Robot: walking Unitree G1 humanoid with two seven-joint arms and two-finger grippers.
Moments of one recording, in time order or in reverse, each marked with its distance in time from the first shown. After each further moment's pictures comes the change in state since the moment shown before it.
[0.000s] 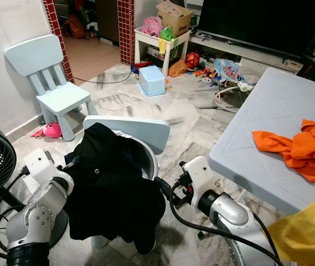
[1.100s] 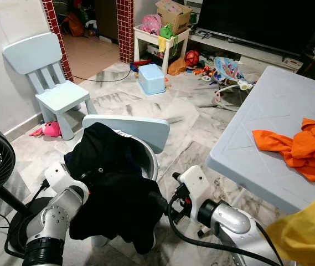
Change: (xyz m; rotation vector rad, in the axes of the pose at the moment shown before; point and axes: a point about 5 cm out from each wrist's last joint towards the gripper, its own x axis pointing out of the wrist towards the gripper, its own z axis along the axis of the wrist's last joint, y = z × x) left arm 0.015 -0.005 -0.026 -0.114 0.090 0.009; right arm -0.010 0.016 -0.006 0.007 0.052 0.134
